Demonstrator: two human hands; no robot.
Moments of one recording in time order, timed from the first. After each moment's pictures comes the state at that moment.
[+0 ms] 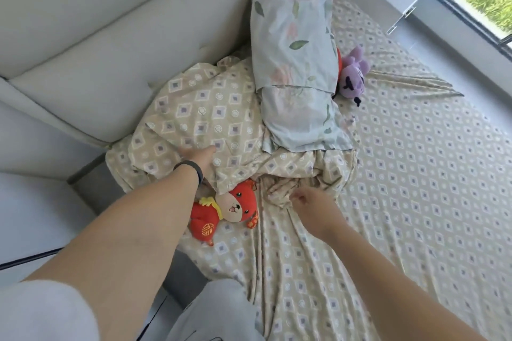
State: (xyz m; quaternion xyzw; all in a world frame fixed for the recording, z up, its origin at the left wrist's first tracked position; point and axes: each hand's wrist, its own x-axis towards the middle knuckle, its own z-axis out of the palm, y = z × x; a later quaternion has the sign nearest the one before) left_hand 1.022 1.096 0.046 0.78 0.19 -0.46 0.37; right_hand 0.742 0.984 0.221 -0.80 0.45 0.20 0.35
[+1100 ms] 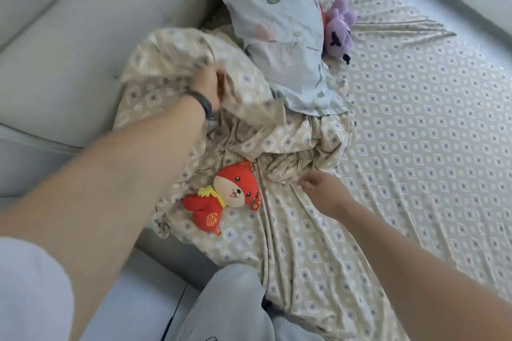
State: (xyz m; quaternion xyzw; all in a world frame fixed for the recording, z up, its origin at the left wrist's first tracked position) left_hand 1.050 0.966 0.123 0.62 0.07 -0.52 0.59; right_hand 0.713 0.981 0.172 -0.73 0.53 0.20 0.39
